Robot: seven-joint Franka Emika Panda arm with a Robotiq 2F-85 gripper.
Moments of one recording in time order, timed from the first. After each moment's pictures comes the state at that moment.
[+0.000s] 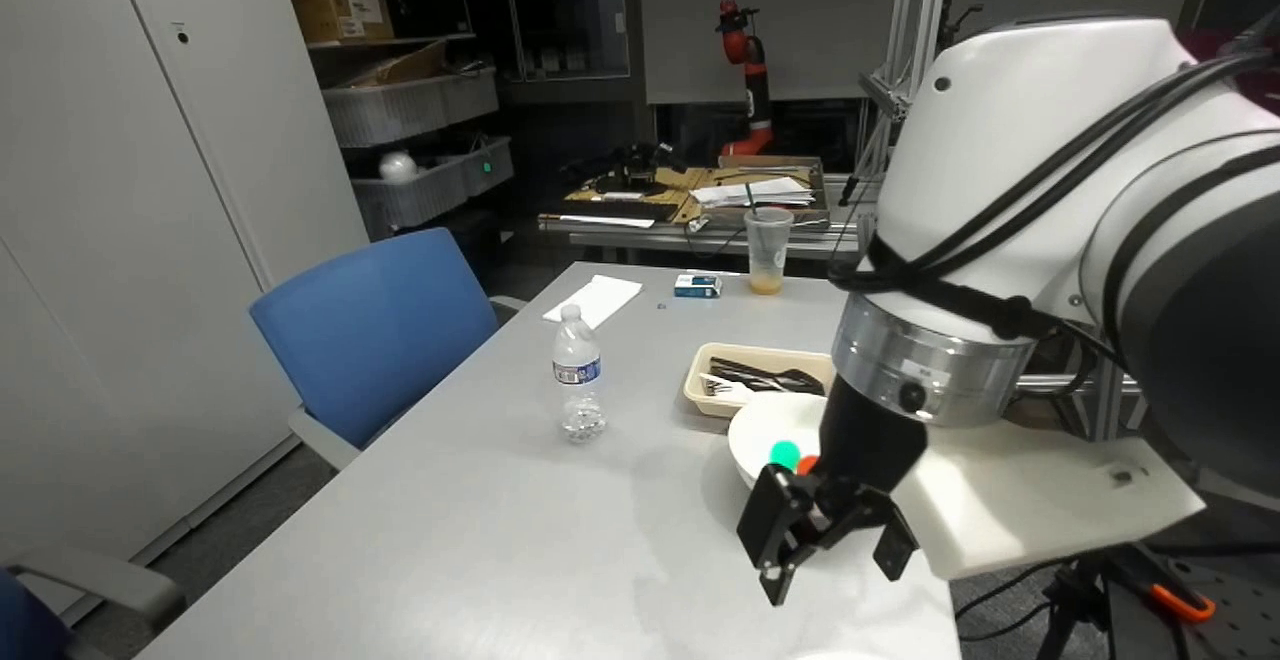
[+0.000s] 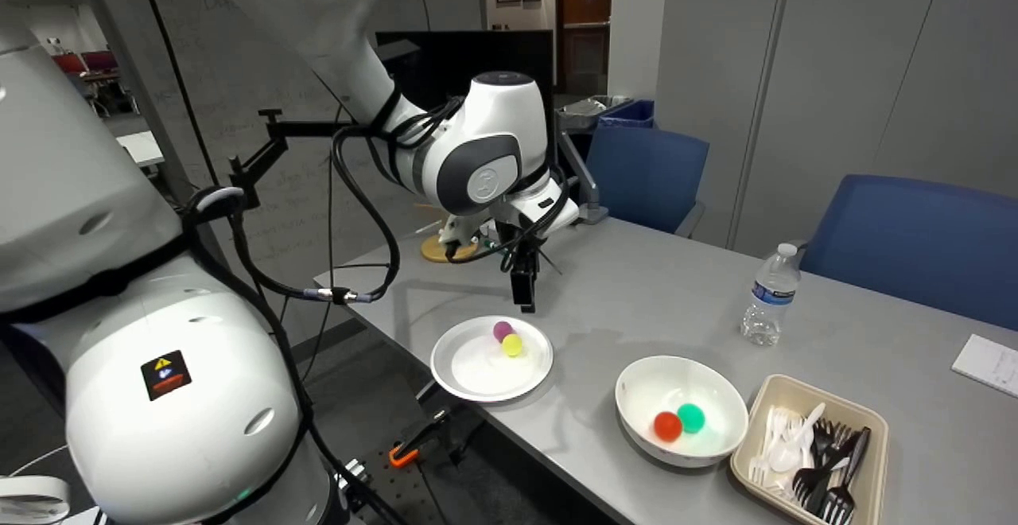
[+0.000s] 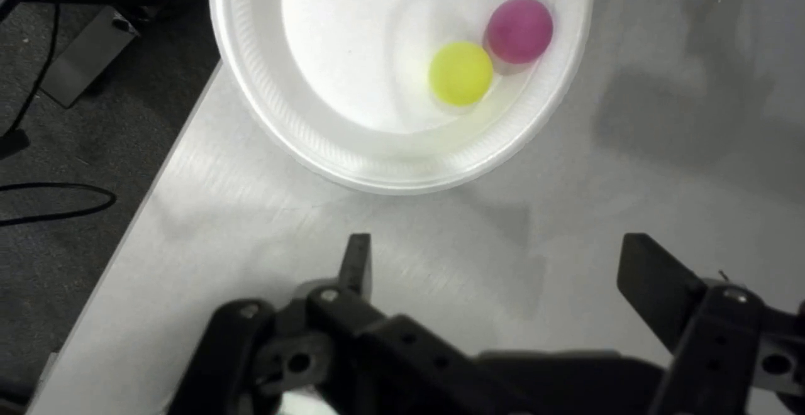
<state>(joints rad) 0.19 -0.18 0.16 -2.75 0.19 2.75 0.88</state>
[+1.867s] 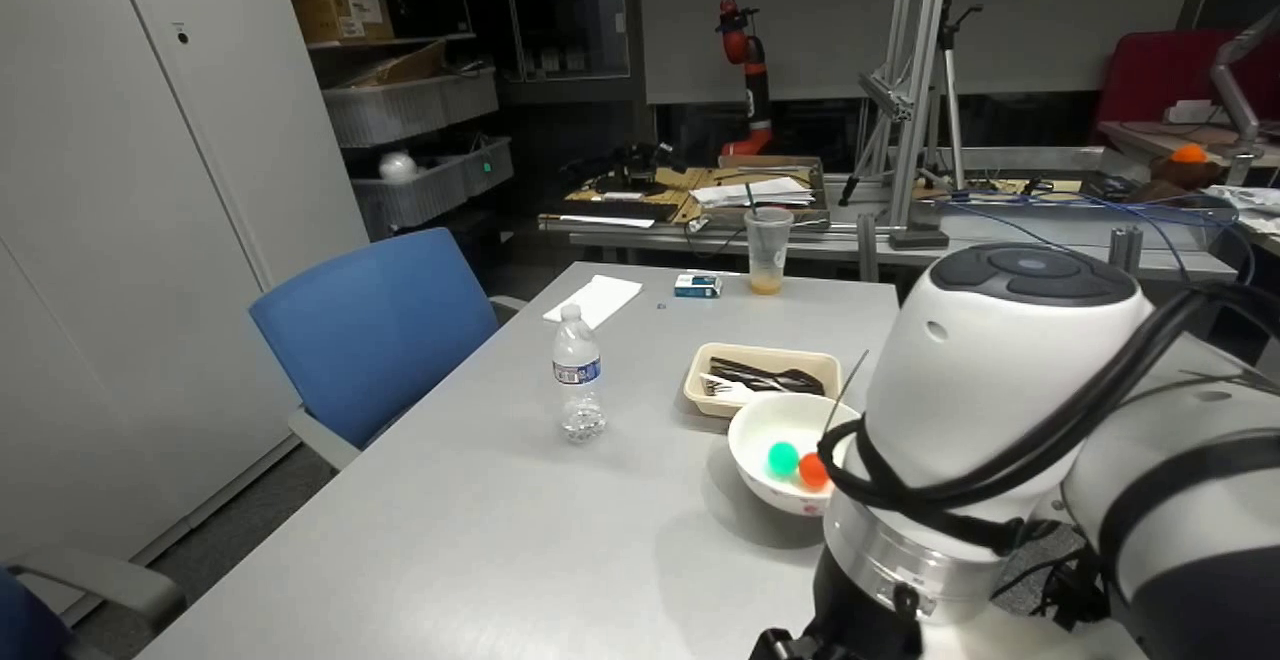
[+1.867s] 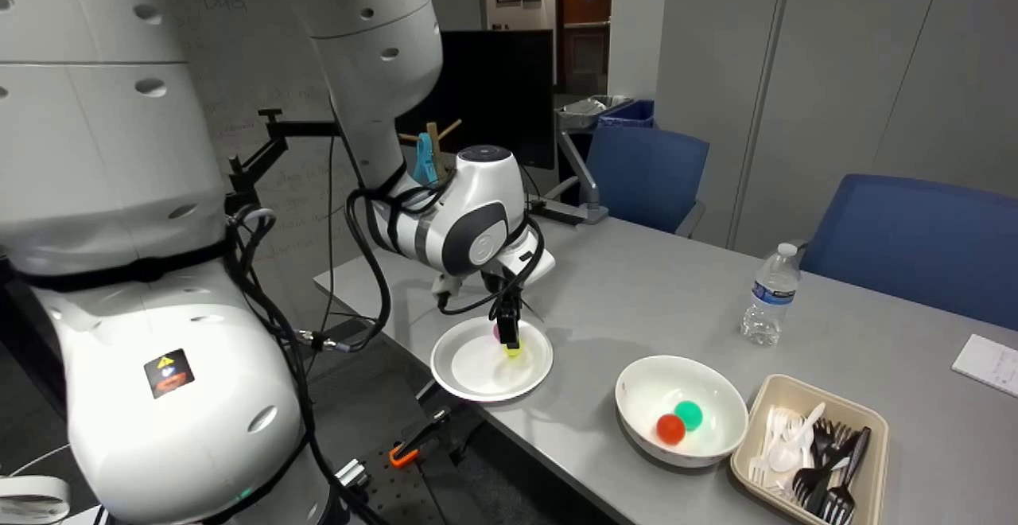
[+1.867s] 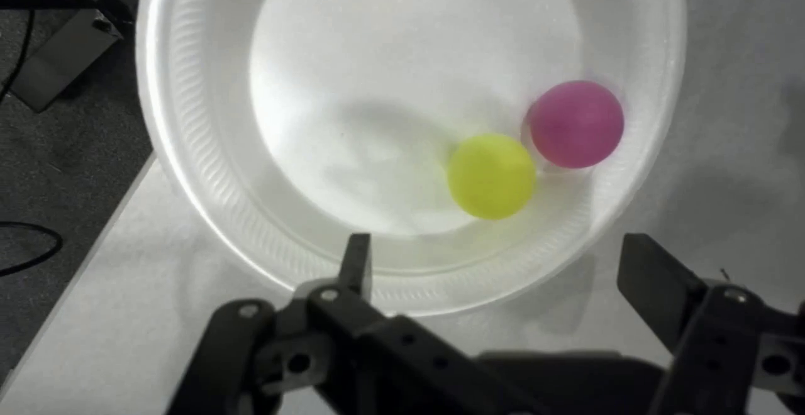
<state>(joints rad) 0.21 0.12 0.22 -2.75 0.04 3.05 1.01</state>
